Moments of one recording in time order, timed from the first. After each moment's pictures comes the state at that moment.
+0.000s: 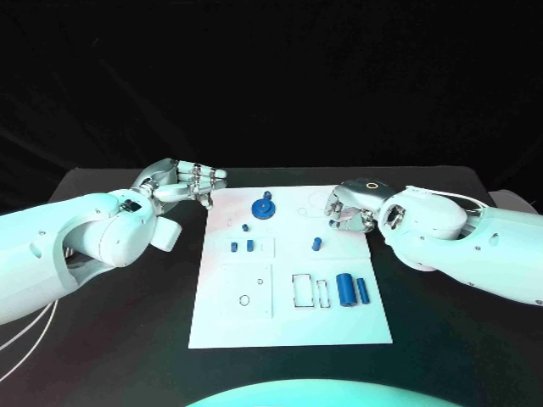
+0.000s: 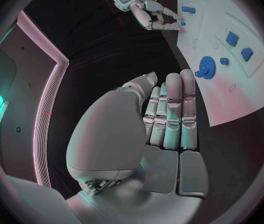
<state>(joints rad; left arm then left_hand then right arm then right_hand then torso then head) 1.16 -0.97 0.02 1.61 -0.23 -0.33 0.14 1.49 -0.19 0.40 0.12 0.20 1.05 0.18 0.10 0.07 1.15 0.11 0.14 0.08 1.19 0.03 0.91 0.40 0.18 1.06 0.11 0.86 0.58 1.22 -0.84 -0.13 1.56 -1.71 -0.23 -0.25 1.55 -0.11 0.16 0.19 0.21 1.05 0.15 0.13 0.07 1.12 0.08 0.20 0.19 1.47 0.00 1.44 1.31 0.06 1.45 0.10 1.34 1.31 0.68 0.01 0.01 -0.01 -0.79</state>
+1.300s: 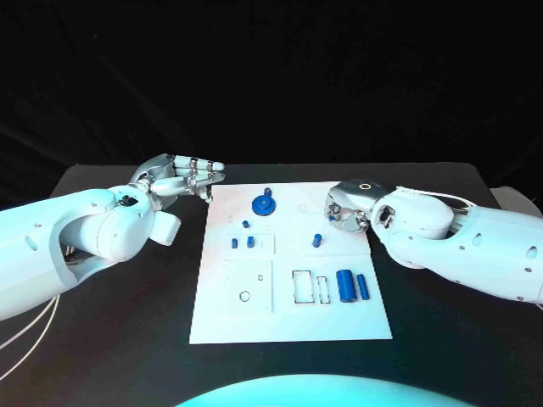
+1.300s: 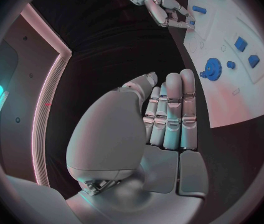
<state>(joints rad) 1.16 -0.98 0.02 1.61 -0.16 -0.33 0.16 1.49 -0.19 0.40 0.12 0.20 1.04 0.19 0.10 0.07 1.15 0.11 0.14 0.08 1.19 0.03 0.91 0.39 0.18 1.06 0.11 0.85 0.57 1.19 -0.79 -0.12 1.51 -1.76 -0.21 -0.27 1.52 -0.12 0.36 0.15 0.21 1.13 0.13 0.13 0.09 1.19 0.07 0.18 0.15 1.46 -0.01 1.45 1.31 0.06 1.47 0.10 1.38 1.31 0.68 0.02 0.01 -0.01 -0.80</state>
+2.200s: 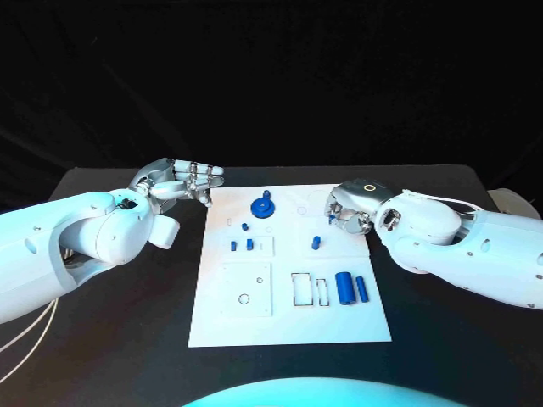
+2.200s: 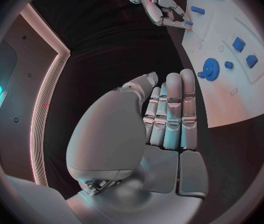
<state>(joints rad) 1.16 -0.97 0.02 1.61 -0.16 -0.32 0.14 1.49 -0.19 0.40 0.10 0.20 1.03 0.19 0.10 0.07 1.13 0.12 0.14 0.08 1.19 0.03 0.90 0.38 0.18 1.06 0.11 0.84 0.56 1.19 -0.83 -0.12 1.55 -1.77 -0.27 -0.28 1.47 -0.12 0.46 0.09 0.20 1.13 0.14 0.12 0.09 1.20 0.07 0.15 0.14 1.46 -0.01 1.46 1.31 0.06 1.47 0.10 1.39 1.31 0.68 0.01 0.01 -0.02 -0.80</state>
